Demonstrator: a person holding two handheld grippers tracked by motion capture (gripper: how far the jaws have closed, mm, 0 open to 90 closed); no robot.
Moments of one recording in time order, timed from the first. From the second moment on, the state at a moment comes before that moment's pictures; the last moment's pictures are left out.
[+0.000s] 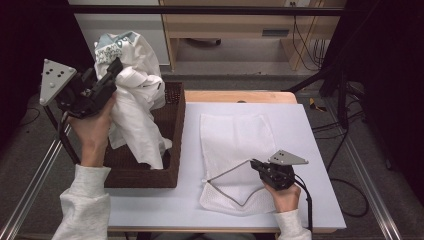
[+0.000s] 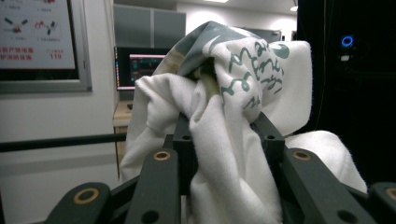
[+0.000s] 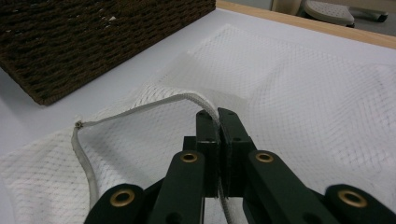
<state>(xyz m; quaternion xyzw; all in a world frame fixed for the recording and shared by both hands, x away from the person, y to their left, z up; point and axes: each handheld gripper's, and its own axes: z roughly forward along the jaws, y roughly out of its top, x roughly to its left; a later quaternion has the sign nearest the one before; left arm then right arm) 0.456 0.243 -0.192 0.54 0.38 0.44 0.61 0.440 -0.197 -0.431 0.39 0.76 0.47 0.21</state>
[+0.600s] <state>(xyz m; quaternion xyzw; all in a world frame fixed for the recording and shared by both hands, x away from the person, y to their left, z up) 0.412 0.188 -0.136 0.51 0.31 0.43 0.68 0.440 -0.200 -0.430 0.39 0.76 0.48 0.21</state>
